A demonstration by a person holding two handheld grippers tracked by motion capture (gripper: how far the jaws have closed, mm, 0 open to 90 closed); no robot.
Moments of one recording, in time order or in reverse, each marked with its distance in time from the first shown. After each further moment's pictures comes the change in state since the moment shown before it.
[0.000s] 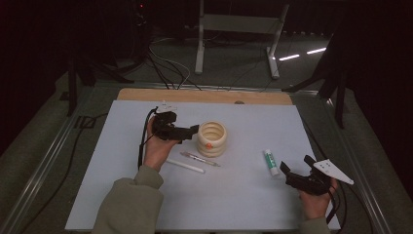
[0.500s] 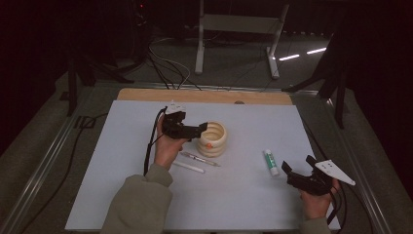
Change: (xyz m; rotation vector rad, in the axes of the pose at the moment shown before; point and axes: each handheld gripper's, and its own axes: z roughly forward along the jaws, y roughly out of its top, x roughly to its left) left arm -0.007 0.000 0.029 -0.079 -0.034 -0.010; right arm -0.003 0.000 -0.002 -0.011 -0.023 0.010
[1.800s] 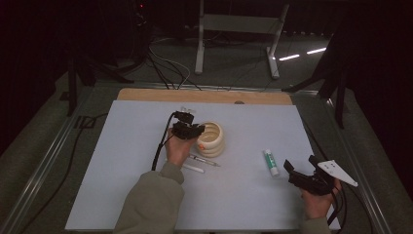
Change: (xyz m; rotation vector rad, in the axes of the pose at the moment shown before) left arm 0.004 -0.019 0.055 0.216 0.076 -0.107; right arm -0.002 0.002 -0.003 -0.020 -0.033 0.019
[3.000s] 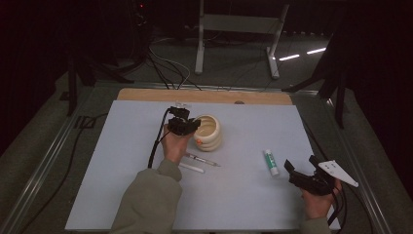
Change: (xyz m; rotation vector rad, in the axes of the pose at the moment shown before) left arm 0.004 0.010 -0.016 -0.038 0.064 0.000; right arm -0.001 0.000 -0.001 -0.002 -0.003 0.001
